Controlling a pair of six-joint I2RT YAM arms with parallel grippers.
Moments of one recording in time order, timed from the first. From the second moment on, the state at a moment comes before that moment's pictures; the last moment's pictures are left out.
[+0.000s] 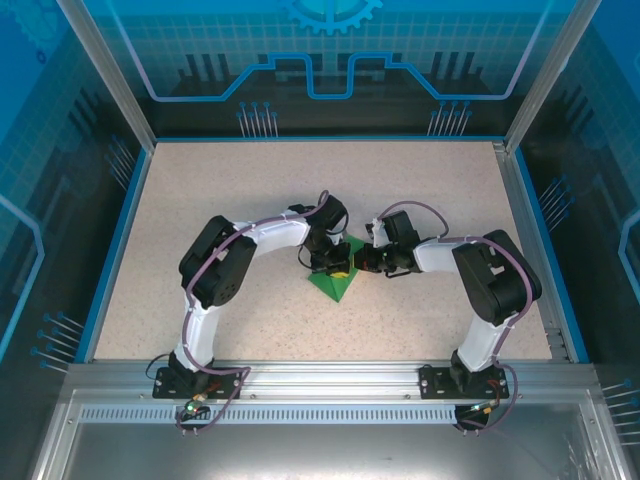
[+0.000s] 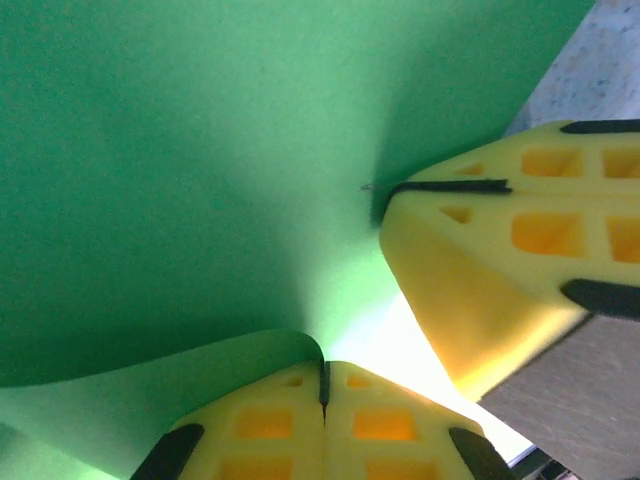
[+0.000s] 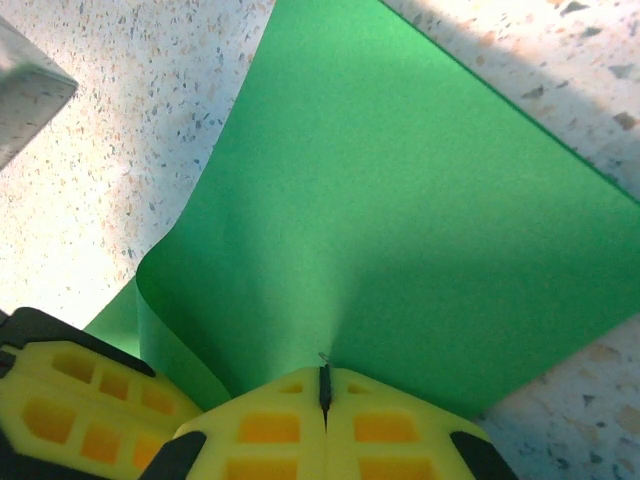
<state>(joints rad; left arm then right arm) -0.64 2.08 1.43 -0.67 0.49 -0.72 0.40 1.78 0.78 0.02 -0.50 0.50</state>
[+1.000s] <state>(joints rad) -0.64 2.11 1.43 -0.67 0.52 -0.68 0.40 1.78 0.78 0.02 -0.50 0.49</state>
